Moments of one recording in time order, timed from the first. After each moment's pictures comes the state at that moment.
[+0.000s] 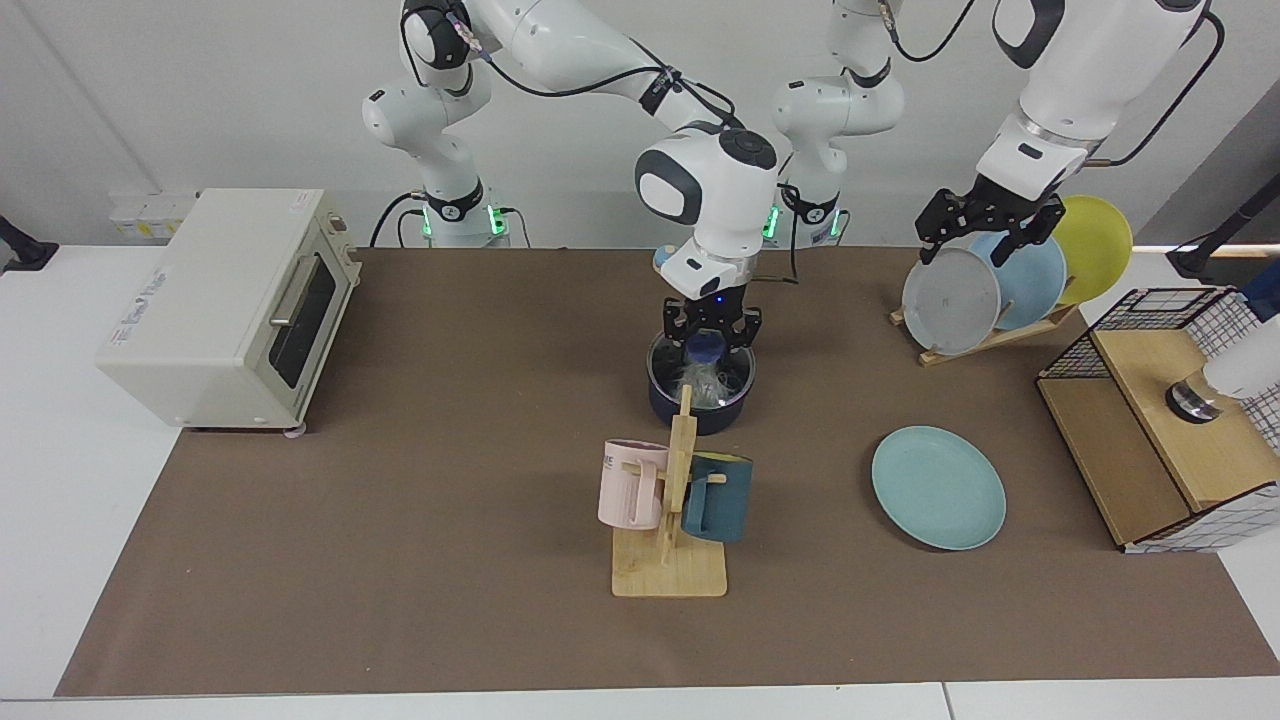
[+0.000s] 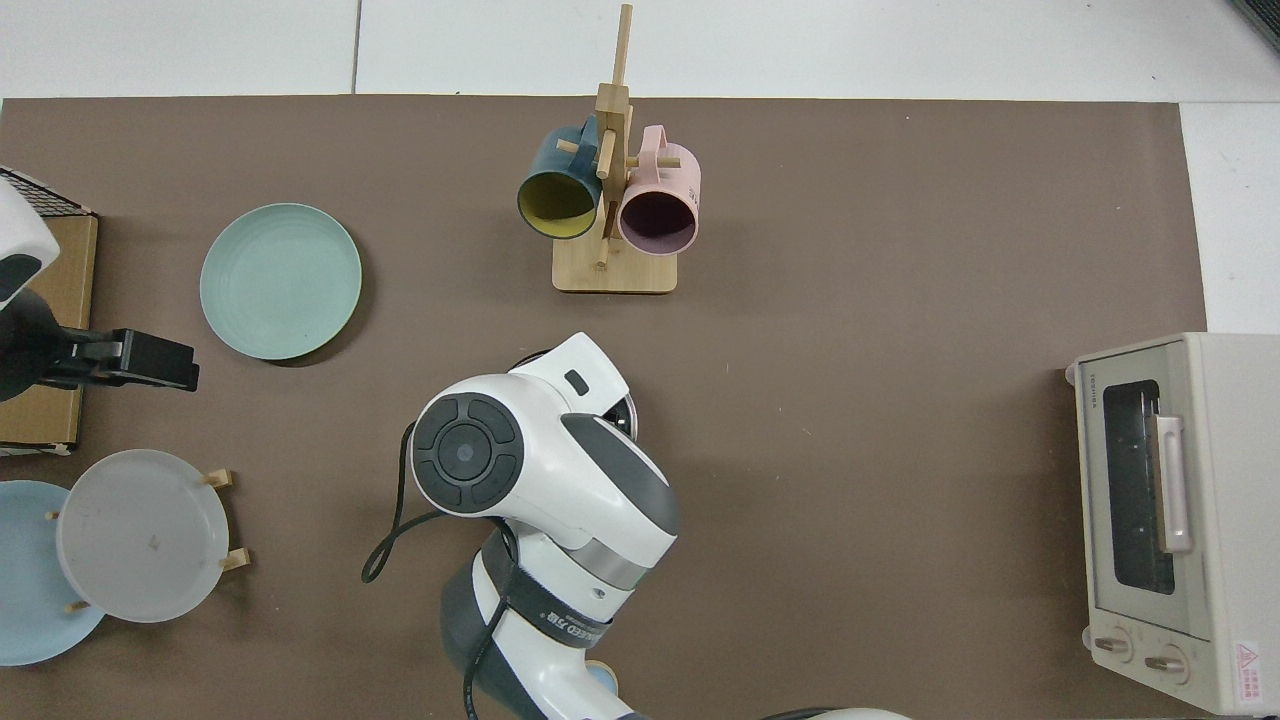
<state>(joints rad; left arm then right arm) 0.03 -0.04 -0.07 -1.60 -0.03 1.53 0.04 0.75 0.48 0.01 -1.48 -0.17 2.02 0.98</state>
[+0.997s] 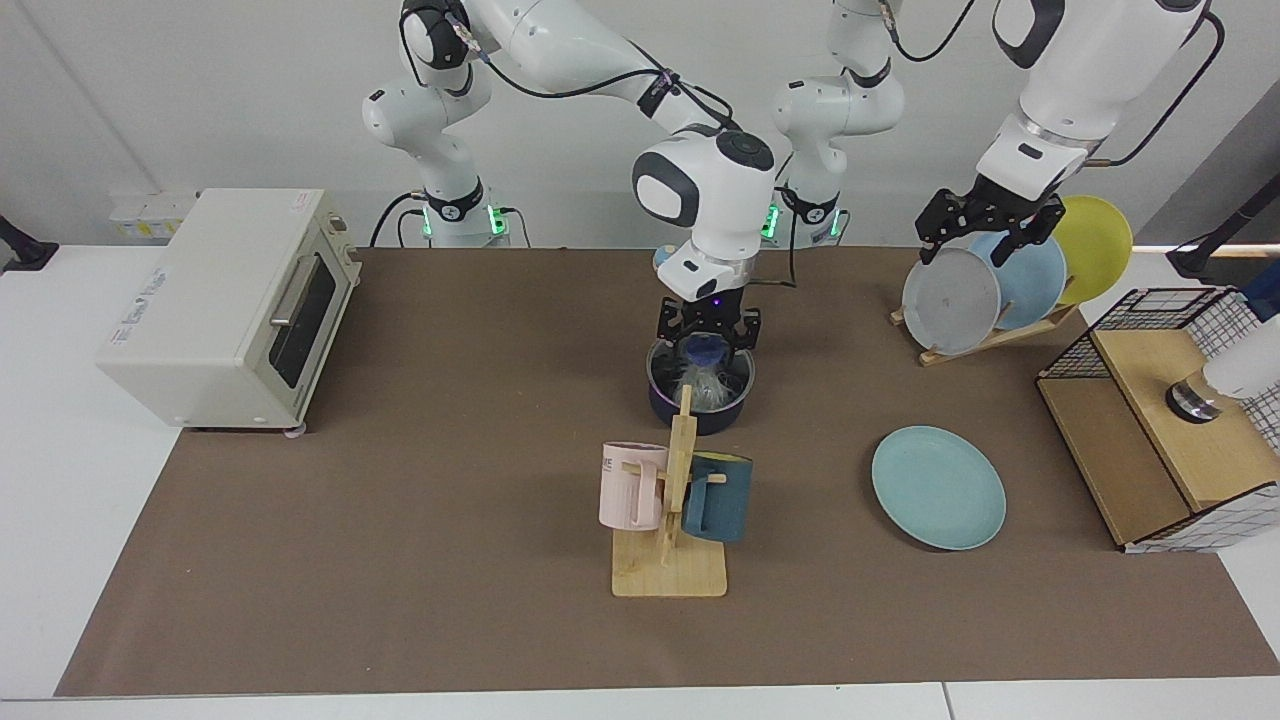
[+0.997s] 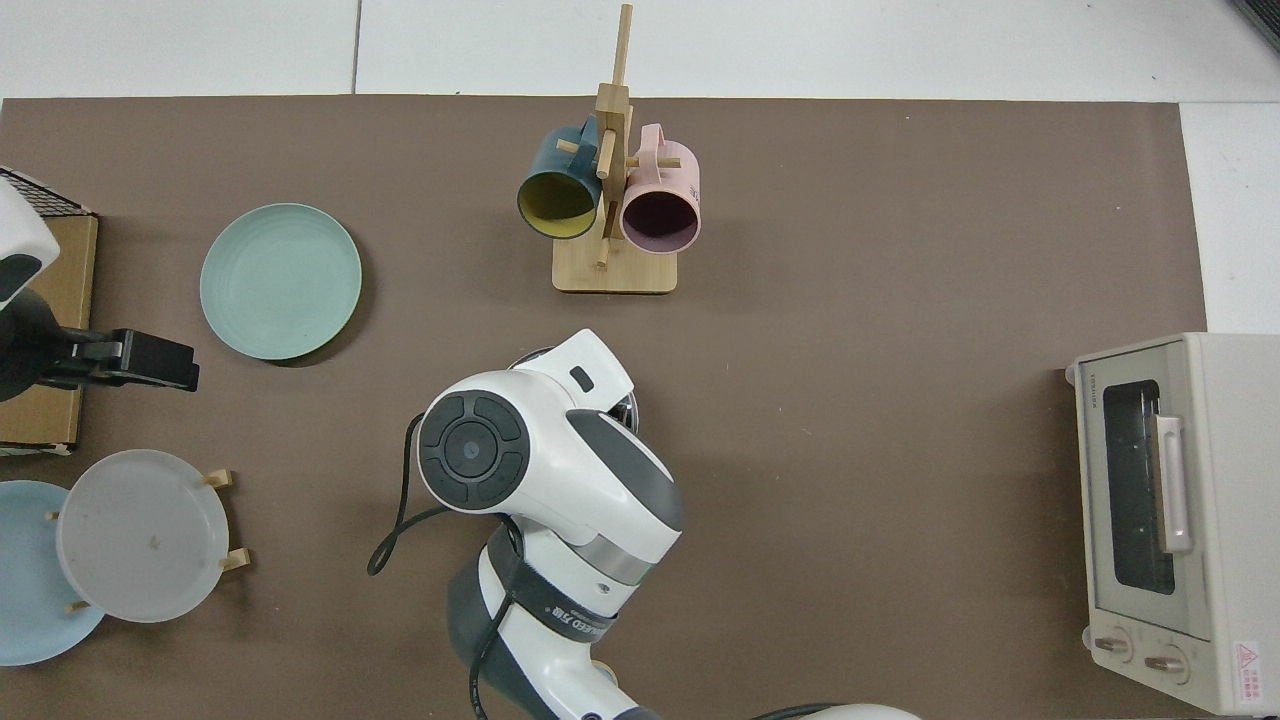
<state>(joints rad) 0.03 -0.04 -0.07 -1.60 -0.03 1.53 0.04 0.74 0.48 0.01 -1.48 -0.18 2.04 0.99</state>
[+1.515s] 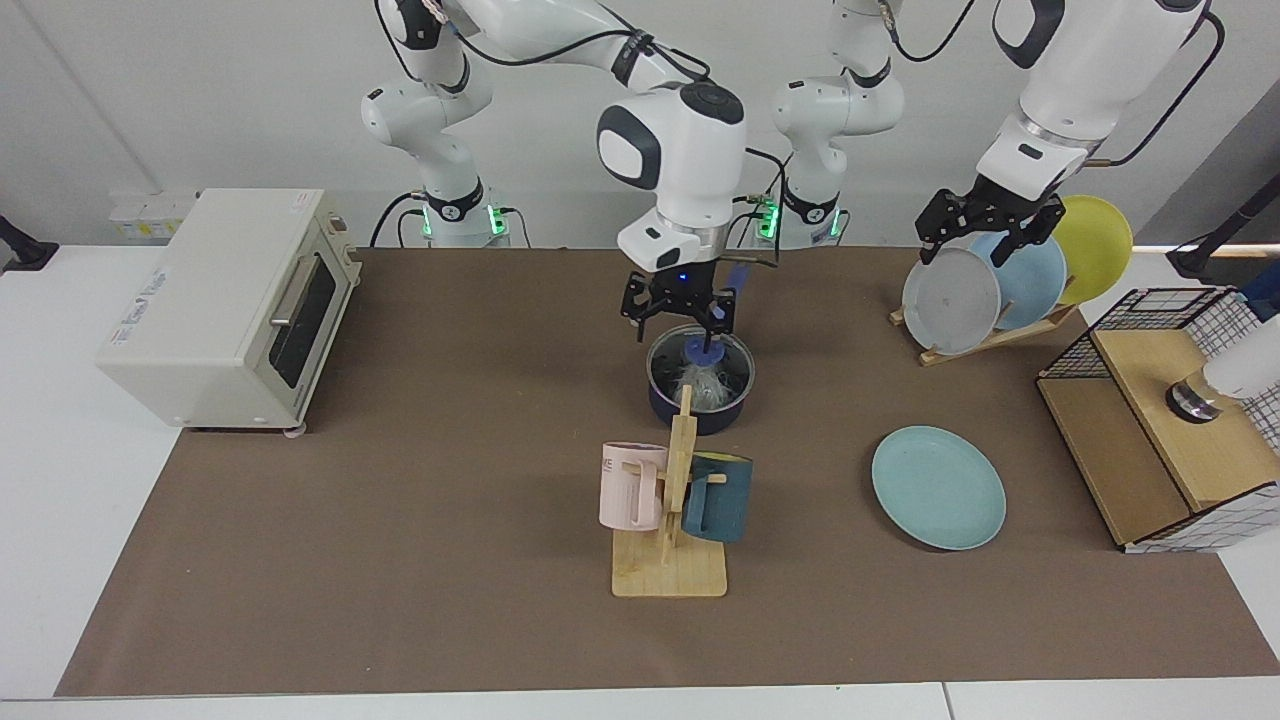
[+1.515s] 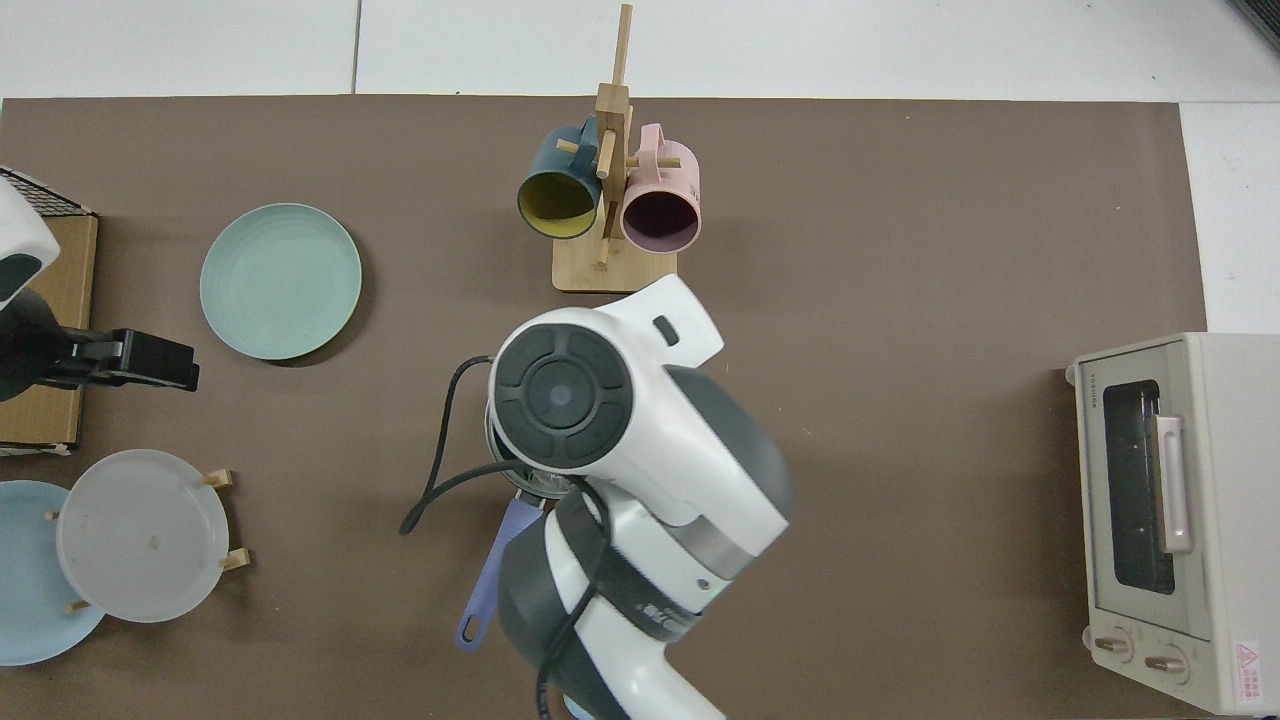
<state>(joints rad) 0.03 -0.03 -0.07 -1.60 -0.03 1.53 0.04 0.64 0.35 0.00 -1.45 -0.18 1.89 0.93</state>
